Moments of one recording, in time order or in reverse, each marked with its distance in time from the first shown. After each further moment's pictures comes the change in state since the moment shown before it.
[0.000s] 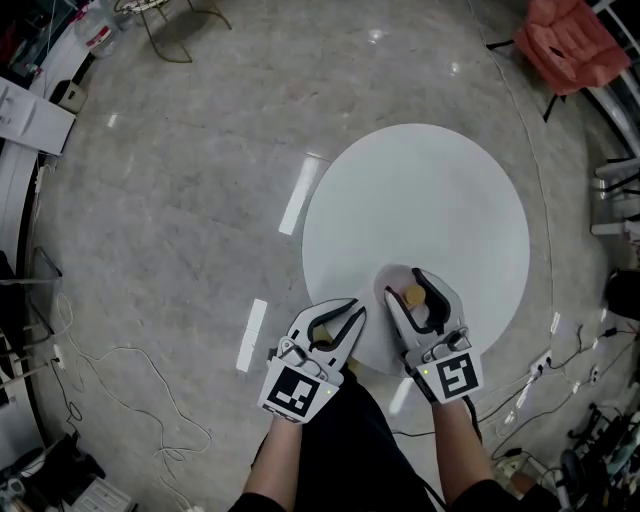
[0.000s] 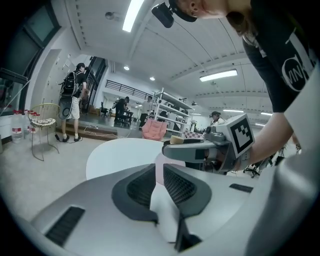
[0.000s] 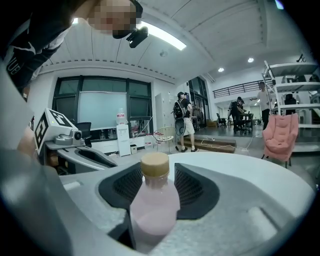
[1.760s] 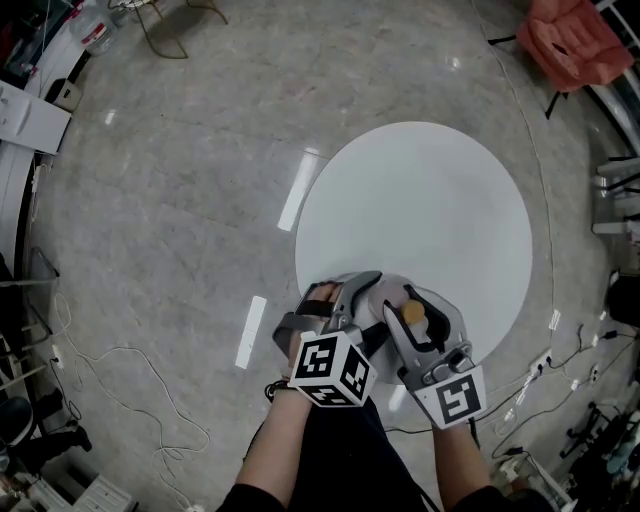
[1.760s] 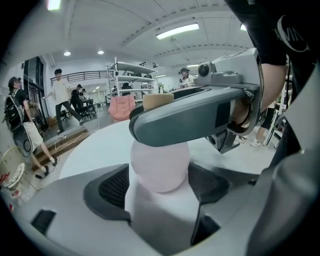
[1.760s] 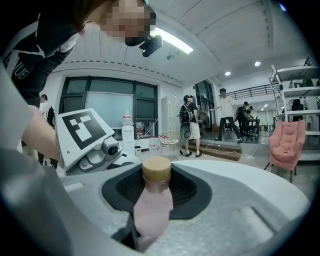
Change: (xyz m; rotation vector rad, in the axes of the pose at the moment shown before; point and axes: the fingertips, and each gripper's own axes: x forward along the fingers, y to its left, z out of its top) left arm 0.067 -0.023 -0.036 0.440 0.412 -0.214; right arm -0.005 0.015 0.018 -0.060 -0.021 0.052
